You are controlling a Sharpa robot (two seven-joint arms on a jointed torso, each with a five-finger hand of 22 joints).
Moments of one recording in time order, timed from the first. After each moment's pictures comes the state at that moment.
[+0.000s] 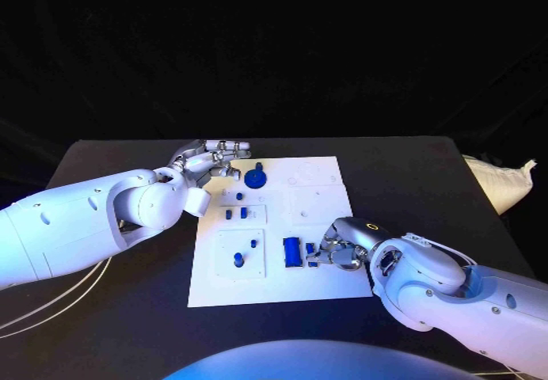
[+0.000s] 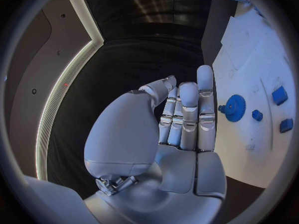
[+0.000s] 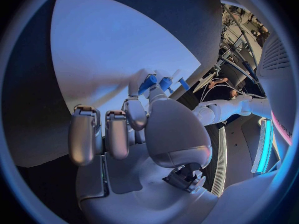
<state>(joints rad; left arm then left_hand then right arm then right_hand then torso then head) 1.15 -0.88 -0.02 1.50 0.04 -0.20 0.28 1.39 -0.15 0.51 -0.04 0.11 1.05 0.18 0.10 0.07 1.11 0.11 0.20 0.07 1.24 0.01 1.06 0.56 0.17 1.26 0.11 0.50 0.92 0.79 -0.90 0.13 1.89 -1.65 -0.23 -0.59 1.25 0.01 -0.05 0.21 0.09 1.19 0.04 0.18 0.43 1.44 -0.03 1.10 1.28 1.46 -0.09 1.48 1.31 0.08 1.46 0.01 1.41 1.28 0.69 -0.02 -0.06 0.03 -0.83</state>
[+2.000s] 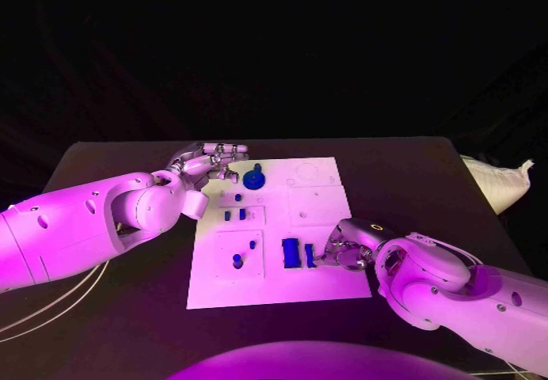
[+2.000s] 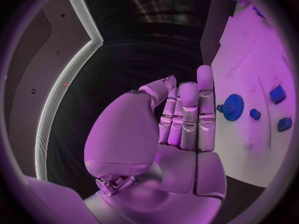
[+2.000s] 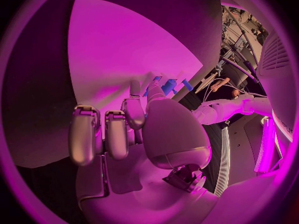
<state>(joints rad) 1.14 -0.89 -0.02 1.49 0.04 -0.20 0.27 1.39 -0.15 0.50 -0.04 0.11 1.05 0.18 0.10 0.07 1.11 0.11 0.20 0.07 1.24 0.01 1.06 0.56 0.17 1.26 0.11 0.50 0.92 0.79 -0.93 0.14 1.88 -1.63 -0.21 -0.58 1.30 0.03 -0.12 0.22 0.09 1.19 0.03 0.17 0.43 1.44 -0.03 1.09 1.28 1.46 -0.09 1.48 1.31 0.08 1.46 0.01 1.41 1.28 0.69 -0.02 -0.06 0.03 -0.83</state>
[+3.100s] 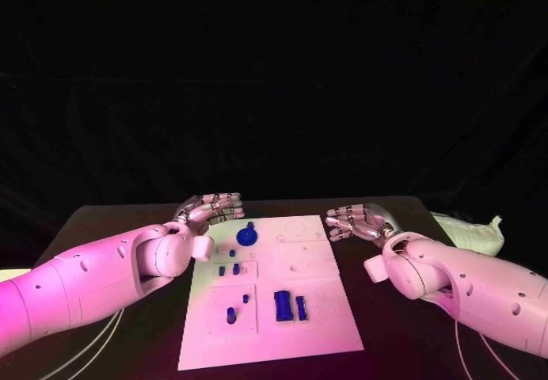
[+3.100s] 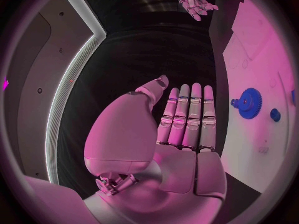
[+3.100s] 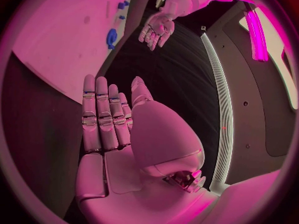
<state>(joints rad) 1.09 -0.74 -0.02 1.25 0.13 -0.22 0.34 1.34 -0.13 0.38 0.02 0.11 1.01 0.19 0.10 0.07 1.07 0.15 0.17 0.06 0.89 0.13 0.40 0.19 0.17 0.81 0.23 0.07 0.60 0.93 -0.78 0.14 1.36 -0.48 -0.40 0.18 1.50 0.08 -0.16 0.13 0.17 0.89 0.19 0.07 0.25 1.01 0.14 0.11 0.36 1.05 0.10 0.24 0.33 0.18 0.98 0.21 0.30 0.20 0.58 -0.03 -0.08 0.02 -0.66</state>
